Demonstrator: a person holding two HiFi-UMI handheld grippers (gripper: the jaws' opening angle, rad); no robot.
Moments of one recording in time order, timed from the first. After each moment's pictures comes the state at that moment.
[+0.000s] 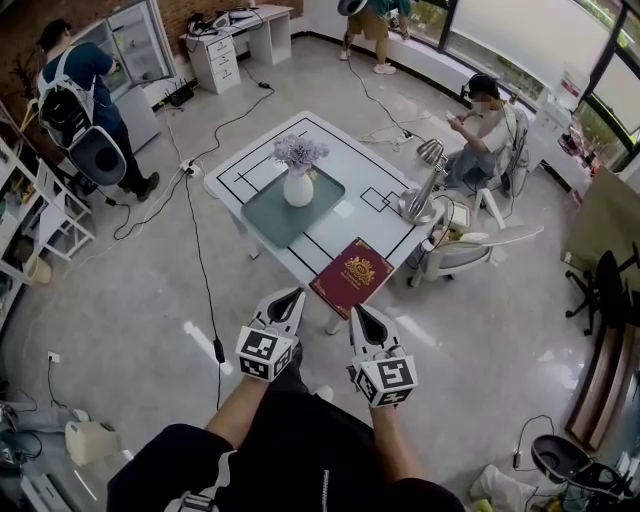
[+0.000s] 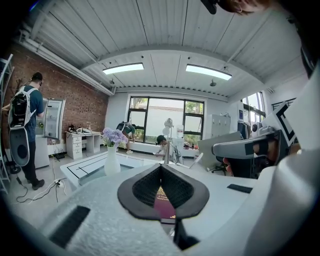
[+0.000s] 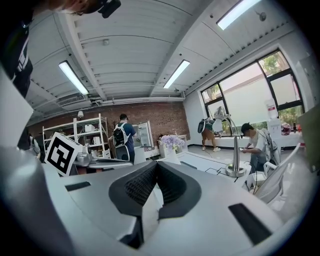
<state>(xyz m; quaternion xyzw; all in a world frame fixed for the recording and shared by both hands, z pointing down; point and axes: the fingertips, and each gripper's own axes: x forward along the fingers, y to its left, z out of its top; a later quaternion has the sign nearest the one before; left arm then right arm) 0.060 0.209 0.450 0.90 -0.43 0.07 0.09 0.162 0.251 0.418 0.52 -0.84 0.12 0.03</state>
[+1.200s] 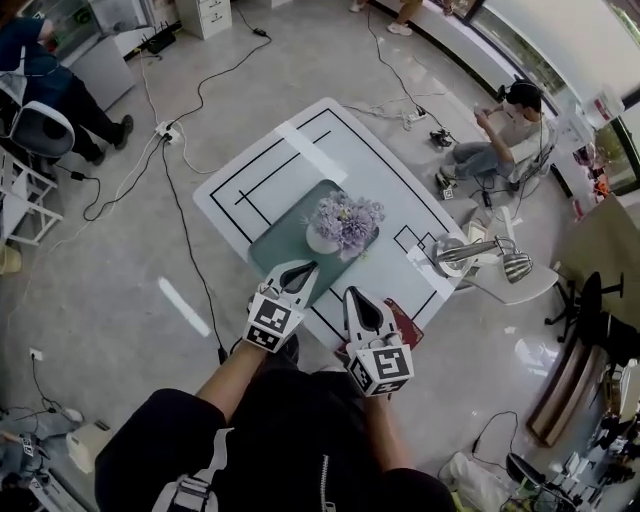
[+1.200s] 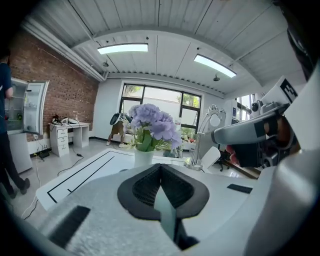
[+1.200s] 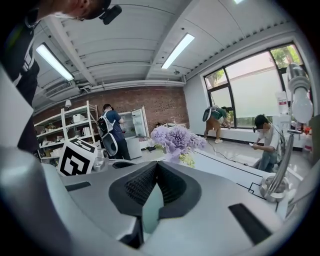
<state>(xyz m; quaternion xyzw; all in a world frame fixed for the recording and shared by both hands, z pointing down) -0.012 -0.109 0.516 0.92 -0.35 0.12 0.11 0.040 -0.059 0.453 0.53 -0.83 0.16 0.10</state>
